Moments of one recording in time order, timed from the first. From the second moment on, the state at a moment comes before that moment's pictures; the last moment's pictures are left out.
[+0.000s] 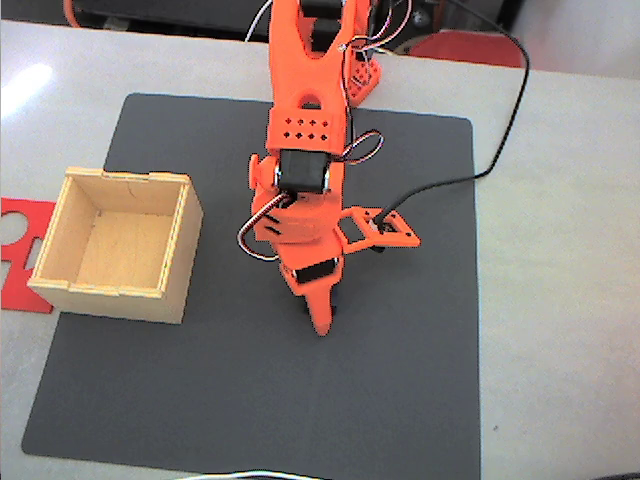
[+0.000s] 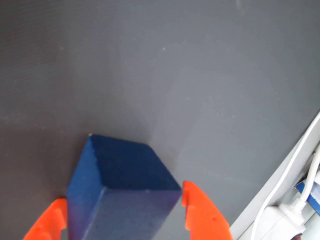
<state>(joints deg) -2.4 70.6 90.1 60.9 -29.4</state>
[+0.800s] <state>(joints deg) -7.5 68.4 88.0 63.5 -30.8</state>
